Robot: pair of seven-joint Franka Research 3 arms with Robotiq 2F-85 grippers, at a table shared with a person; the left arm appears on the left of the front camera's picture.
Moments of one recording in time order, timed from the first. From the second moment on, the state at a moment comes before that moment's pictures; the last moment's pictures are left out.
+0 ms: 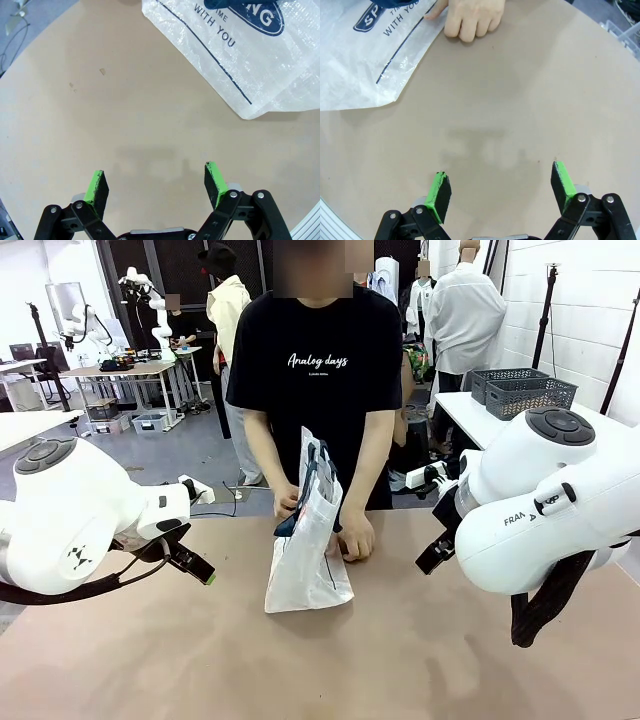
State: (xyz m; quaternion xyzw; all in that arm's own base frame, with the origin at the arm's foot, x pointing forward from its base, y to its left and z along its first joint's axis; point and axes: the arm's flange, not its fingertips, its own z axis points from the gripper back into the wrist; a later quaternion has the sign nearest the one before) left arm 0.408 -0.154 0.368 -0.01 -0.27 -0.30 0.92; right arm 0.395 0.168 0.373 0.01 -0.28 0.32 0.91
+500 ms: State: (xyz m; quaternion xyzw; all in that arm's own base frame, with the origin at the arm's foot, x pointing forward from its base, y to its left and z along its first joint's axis) left arm 0.408 -0.154 0.368 -0.01 -0.27 -0.30 0.92; right arm 0.395 0.168 0.373 0.01 -0.28 0.32 0.91
